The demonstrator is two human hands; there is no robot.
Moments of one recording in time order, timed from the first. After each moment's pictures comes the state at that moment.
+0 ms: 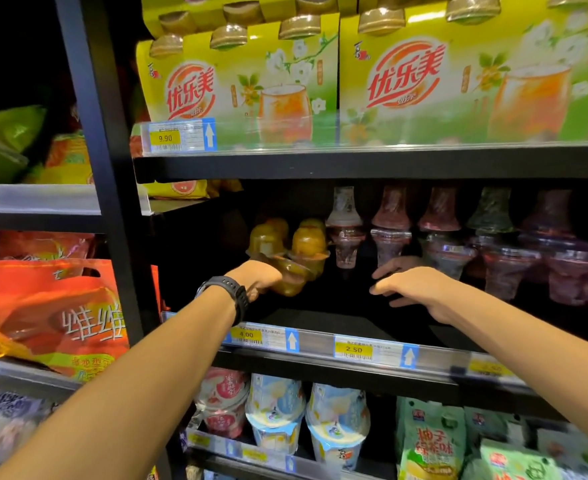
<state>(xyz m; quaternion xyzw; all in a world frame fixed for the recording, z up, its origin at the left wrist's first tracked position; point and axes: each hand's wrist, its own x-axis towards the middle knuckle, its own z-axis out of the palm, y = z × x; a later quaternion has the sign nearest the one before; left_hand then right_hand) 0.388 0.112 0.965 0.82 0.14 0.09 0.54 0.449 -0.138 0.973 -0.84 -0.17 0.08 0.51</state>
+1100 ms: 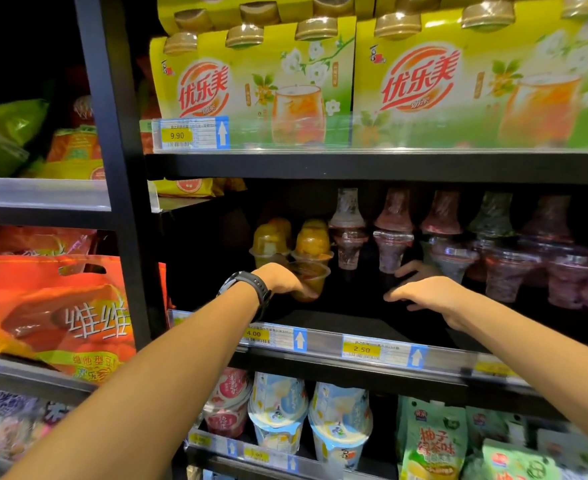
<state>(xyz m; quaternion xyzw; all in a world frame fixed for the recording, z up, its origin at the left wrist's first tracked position) 0.394 0.102 0.968 0.90 0.15 -0.01 0.40 0.456 -0.149 0.960 -0.86 -0.14 0.05 0.48</state>
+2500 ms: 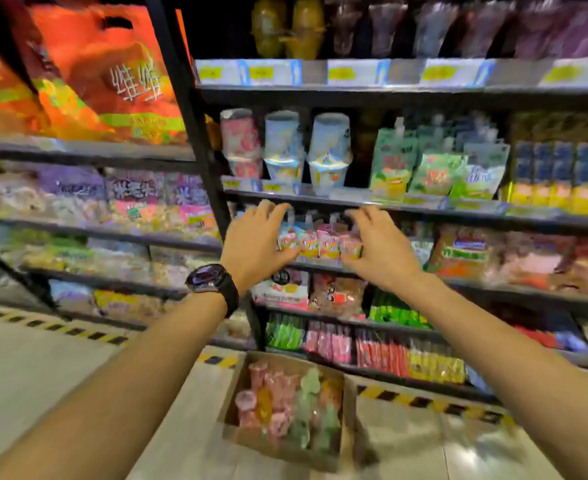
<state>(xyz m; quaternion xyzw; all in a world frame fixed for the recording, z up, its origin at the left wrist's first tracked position) 0.063 -0.010 0.752 0.98 0.03 0.19 -0.02 0.142 -0.225 0.754 -0.92 -0.34 -0.11 0.17</state>
